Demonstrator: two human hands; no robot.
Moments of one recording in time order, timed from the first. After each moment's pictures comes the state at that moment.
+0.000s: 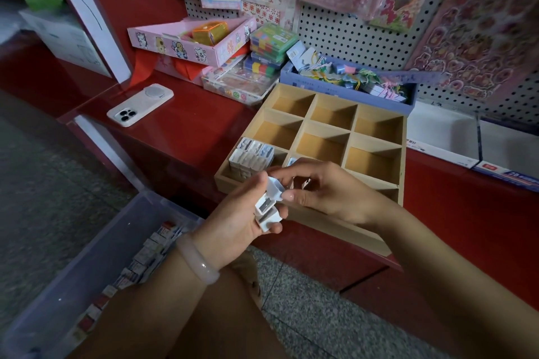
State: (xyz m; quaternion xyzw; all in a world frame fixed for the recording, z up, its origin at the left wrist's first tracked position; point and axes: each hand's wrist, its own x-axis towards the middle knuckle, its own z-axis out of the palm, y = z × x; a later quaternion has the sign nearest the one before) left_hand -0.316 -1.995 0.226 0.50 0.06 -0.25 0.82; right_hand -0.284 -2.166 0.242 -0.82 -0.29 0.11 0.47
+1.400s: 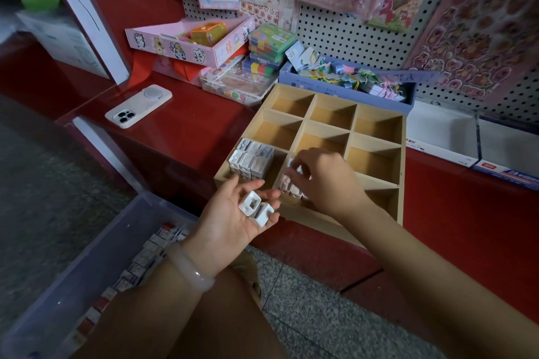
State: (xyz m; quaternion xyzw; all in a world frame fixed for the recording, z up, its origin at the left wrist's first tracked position) left_hand -0.316 -1.987 0.230 0.39 0.23 -0.21 0.86; right_hand -0.277 -2.150 0.228 -0.96 -0.15 -0.09 0.21
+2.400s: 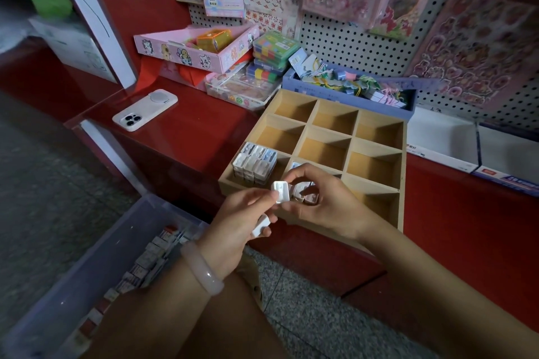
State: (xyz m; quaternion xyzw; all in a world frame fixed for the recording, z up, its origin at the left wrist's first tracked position) left_hand -0.324 -1.993 0.227 0.64 0.14 -0.15 0.74; right_hand -0.299 -2.157 0.224 -0.85 -0.21 0.04 0.48
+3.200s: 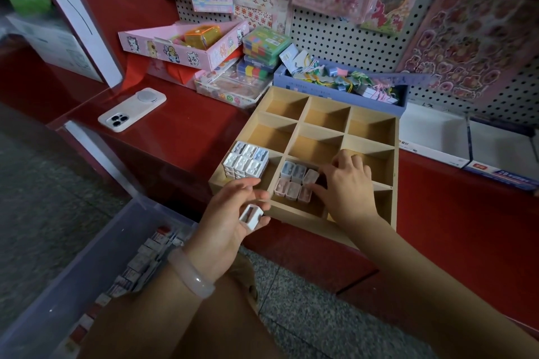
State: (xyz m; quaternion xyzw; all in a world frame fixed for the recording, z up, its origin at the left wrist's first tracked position) left_hand -0.318 -1.994 0.227 0.53 0.16 -0.12 0.82; right_hand -0.283 -2.178 0.208 -1.00 0.00 -0.05 0.05
